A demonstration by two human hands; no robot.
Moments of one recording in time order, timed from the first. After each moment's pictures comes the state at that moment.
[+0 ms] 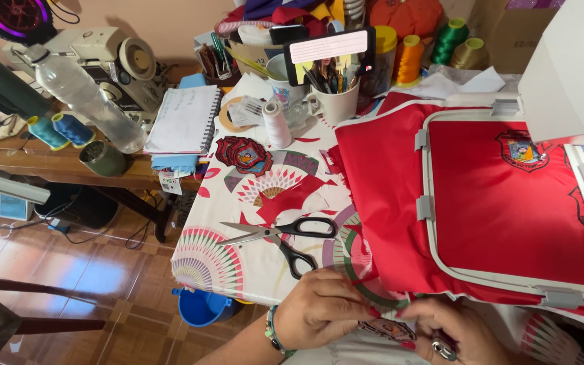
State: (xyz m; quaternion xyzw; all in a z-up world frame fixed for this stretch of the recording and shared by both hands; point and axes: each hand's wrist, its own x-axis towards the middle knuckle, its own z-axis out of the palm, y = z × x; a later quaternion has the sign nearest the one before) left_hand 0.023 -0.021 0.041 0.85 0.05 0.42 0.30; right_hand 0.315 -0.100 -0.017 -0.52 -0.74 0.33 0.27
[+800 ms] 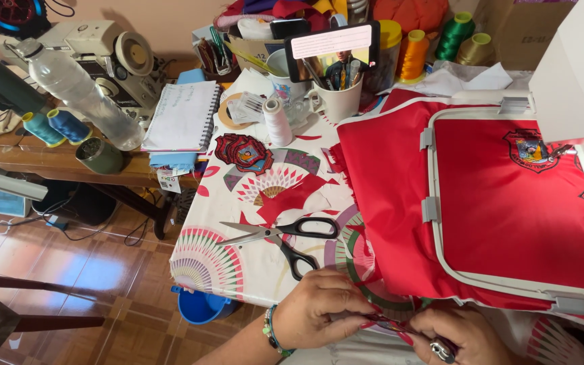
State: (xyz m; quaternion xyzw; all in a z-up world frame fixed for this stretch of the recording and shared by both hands) left_hand 0.021 -0.017 0.034 0.84 0.10 0.40 0.35; right_hand 0.303 -0.096 -0.012 -0.49 -0.78 0.22 0.33
